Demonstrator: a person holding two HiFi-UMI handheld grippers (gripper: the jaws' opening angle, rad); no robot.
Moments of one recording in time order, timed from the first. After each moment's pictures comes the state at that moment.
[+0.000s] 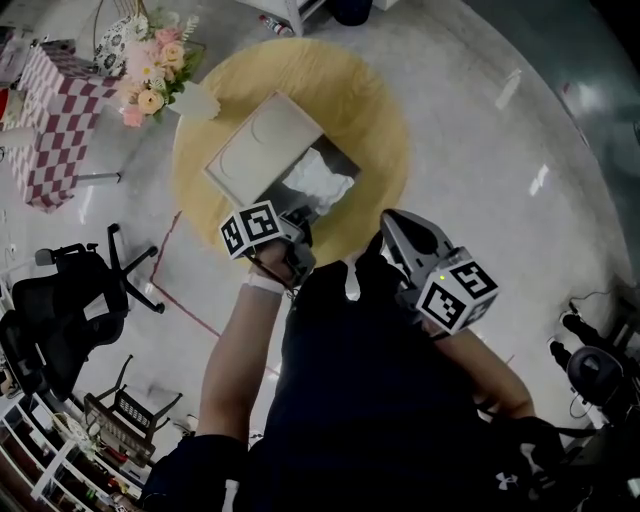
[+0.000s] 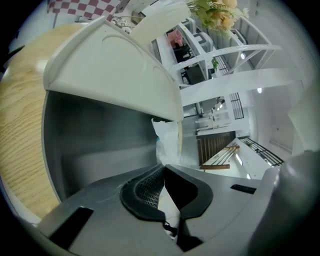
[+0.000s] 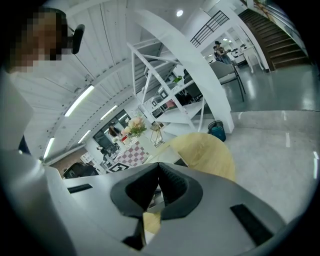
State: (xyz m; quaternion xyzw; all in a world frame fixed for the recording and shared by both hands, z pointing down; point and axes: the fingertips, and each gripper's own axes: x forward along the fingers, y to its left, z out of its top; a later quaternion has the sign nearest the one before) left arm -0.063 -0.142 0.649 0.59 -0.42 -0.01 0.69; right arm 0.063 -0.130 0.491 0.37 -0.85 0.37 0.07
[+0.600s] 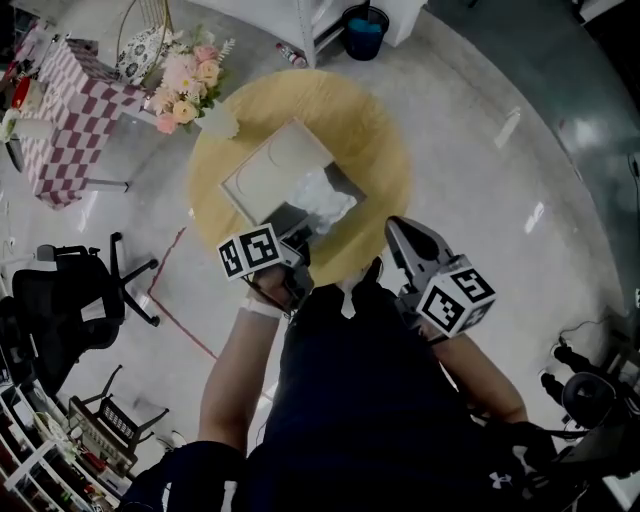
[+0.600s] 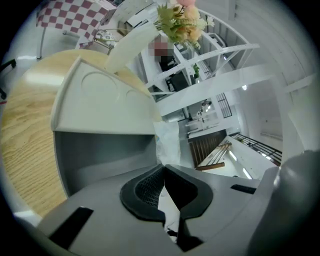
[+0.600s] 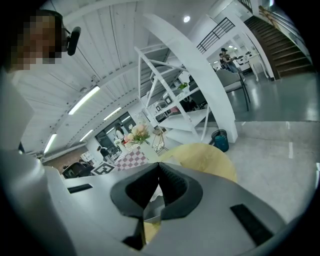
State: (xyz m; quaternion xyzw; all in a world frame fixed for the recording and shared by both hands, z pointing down) left arm -0.073 -0.145 0.583 0.64 -0.43 -0.03 0.63; right arm 0.060 -0.150 0.460 0.37 -0.86 0.34 0.06
